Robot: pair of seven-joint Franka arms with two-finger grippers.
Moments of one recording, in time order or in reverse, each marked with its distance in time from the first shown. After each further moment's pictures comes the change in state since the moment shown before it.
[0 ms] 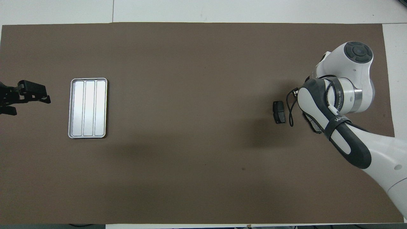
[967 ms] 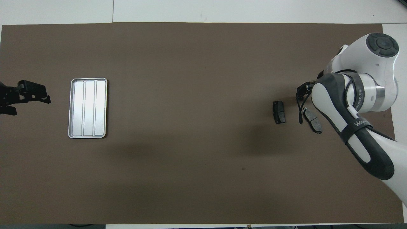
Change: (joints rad) left arm 0.000 0.000 0.000 0.000 0.000 0.000 0.000; right arm -0.022 -0.103 0.000 0.037 0.000 -0.116 0.043
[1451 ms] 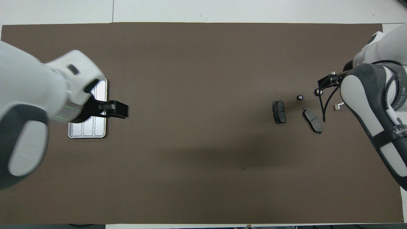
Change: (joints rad) left arm -0.291 -0.009 -0.152 0.003 -0.024 -0.007 -0.001; right arm -0.055 -0.092 -0.007 0.049 -0.003 -0.077 -0.061
